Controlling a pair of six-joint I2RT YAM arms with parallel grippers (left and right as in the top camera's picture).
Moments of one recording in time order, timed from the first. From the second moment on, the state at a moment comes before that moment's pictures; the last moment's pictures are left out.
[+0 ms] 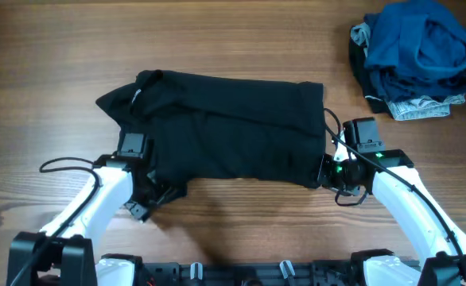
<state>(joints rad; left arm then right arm) -0.12 1.42 0.61 -0.80 0.14 -0.90 0.11 1.32 0.66 -0.71 -0.27 0.43</state>
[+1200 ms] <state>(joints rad) -0.13 1.36 0.78 -0.80 0.04 -0.77 0.11 1.52 0.66 -0.69 -0.37 0.37</state>
